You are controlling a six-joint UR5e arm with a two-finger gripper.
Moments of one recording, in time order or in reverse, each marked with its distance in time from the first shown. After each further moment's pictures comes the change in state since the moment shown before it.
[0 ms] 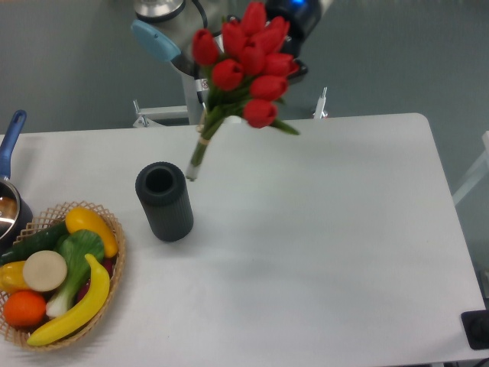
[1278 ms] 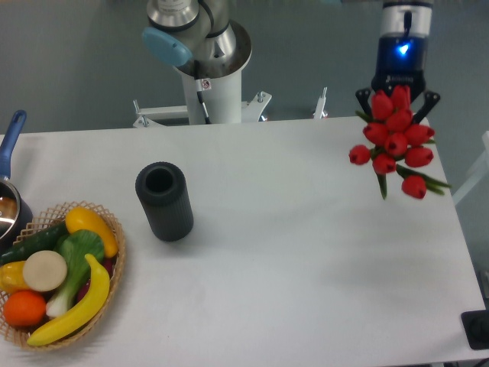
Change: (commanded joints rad) arm -0.004 -0.278 0.152 -0.005 0.946 0.442
